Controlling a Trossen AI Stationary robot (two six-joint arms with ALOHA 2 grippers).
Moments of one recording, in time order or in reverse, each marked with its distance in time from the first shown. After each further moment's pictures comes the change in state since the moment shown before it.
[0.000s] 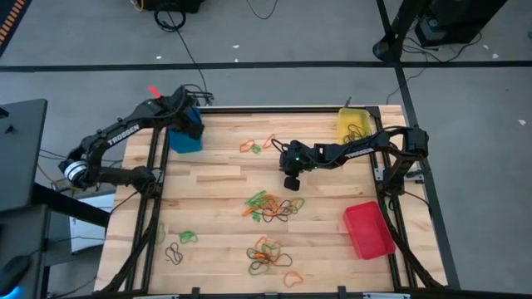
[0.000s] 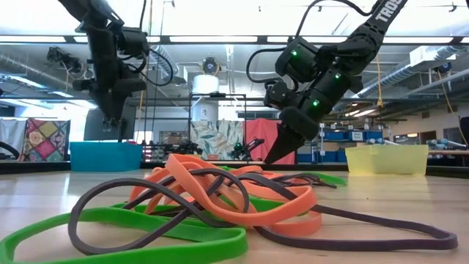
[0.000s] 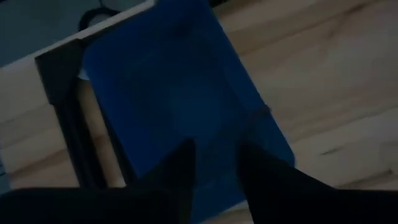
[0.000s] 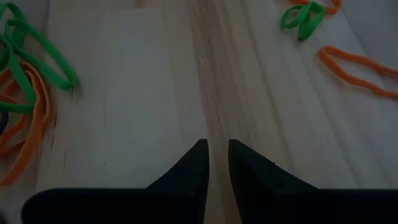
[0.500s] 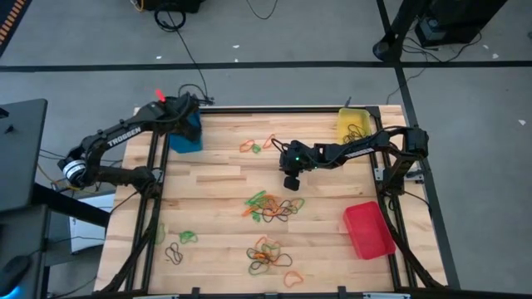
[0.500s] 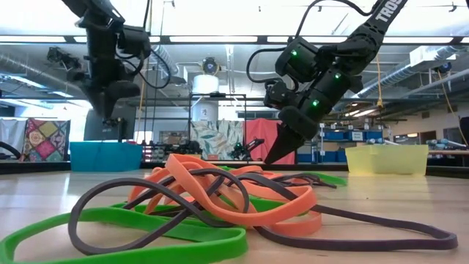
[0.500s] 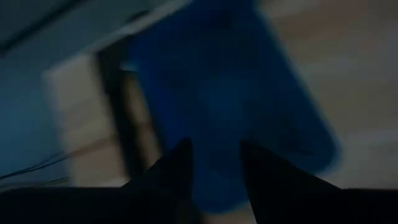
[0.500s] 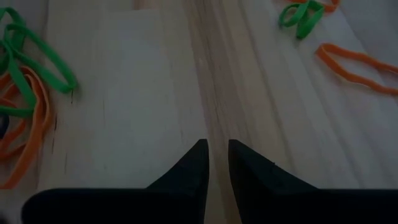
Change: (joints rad) left arm -0.078 -0.001 0.000 -0.086 -0.254 -0.083; right arm 0.000 0.000 0.000 0.000 0.003 0.022
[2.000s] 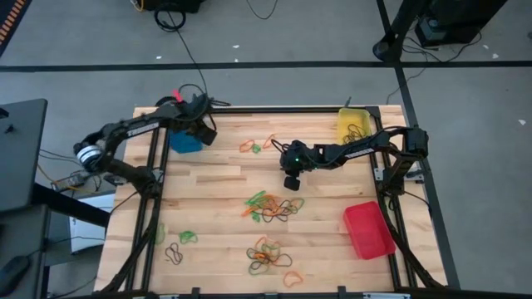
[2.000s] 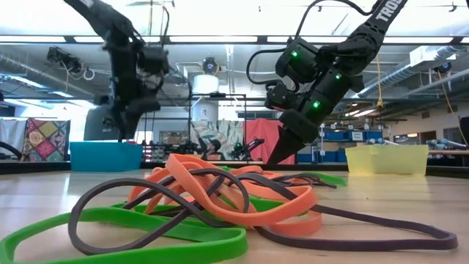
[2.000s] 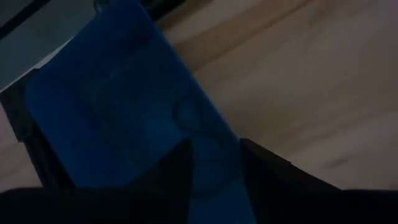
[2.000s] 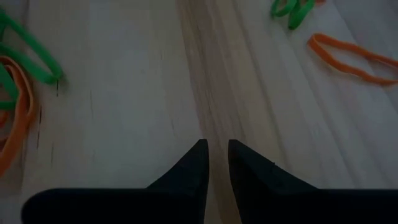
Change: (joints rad) left arm -0.018 0.218 0.000 0.220 0.179 0.110; right arm 0.005 0.000 0.000 -0.024 0.039 0.002
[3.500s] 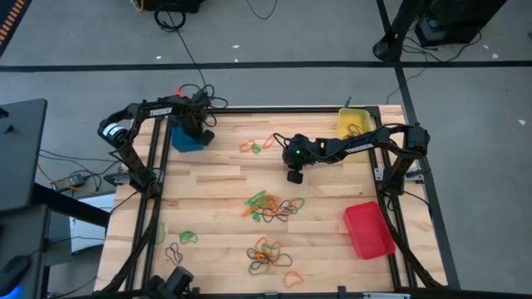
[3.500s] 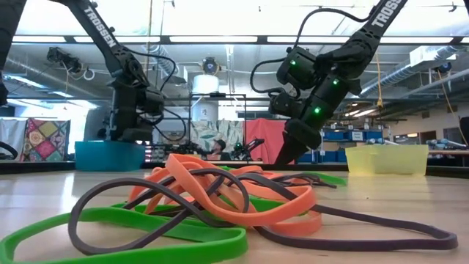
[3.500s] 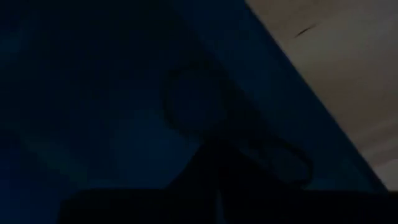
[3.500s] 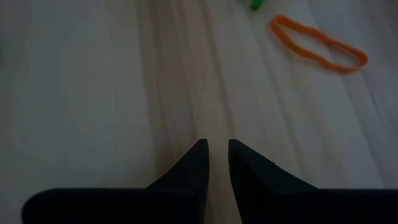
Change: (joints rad) left arm 0.220 0.277 0.020 0.036 0.201 0.229; right arm -0.079 0.000 0.000 -0.037 -0.001 -0.113
